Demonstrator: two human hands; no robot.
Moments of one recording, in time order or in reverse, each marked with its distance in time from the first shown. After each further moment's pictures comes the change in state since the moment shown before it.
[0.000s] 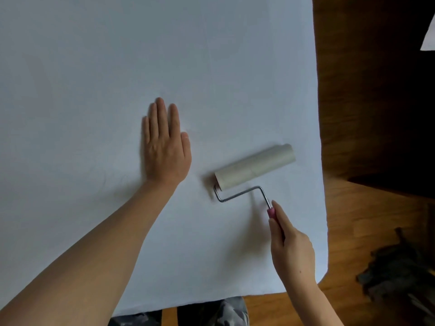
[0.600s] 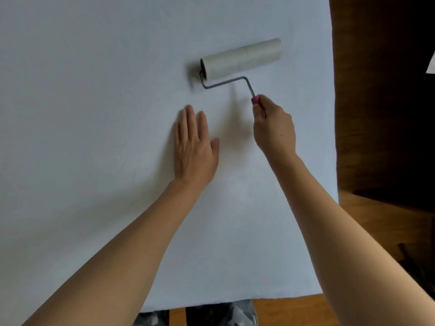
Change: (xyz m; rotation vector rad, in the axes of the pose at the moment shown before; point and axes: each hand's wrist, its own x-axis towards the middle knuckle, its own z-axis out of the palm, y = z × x) left_hand -0.001 0.003 -0.019 -0.098 -0.080 -0.039; right_hand 0.147 -0.179 -0.006 0.084 0.080 -0.185
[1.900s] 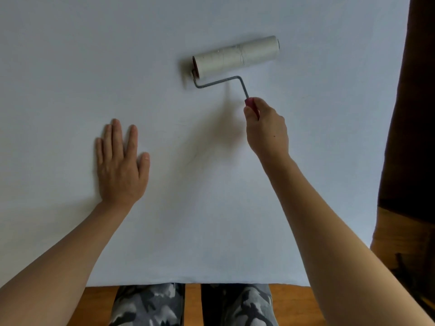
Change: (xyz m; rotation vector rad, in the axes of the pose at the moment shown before) left_hand -0.116 -0.246 -0.027 0.081 0.129 -0.133; right_hand -0.065 -0.089 0.094 -0.049 -0.147 -0.057
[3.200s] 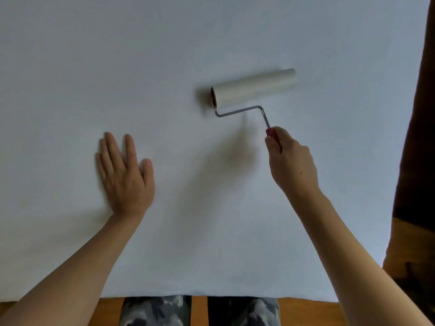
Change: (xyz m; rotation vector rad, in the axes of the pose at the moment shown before) left_hand 0.002 -0.005 0.005 -0.020 0.052 -0.200; right_hand -0.026 0.012 -0.017 -0.142 -0.057 0.018
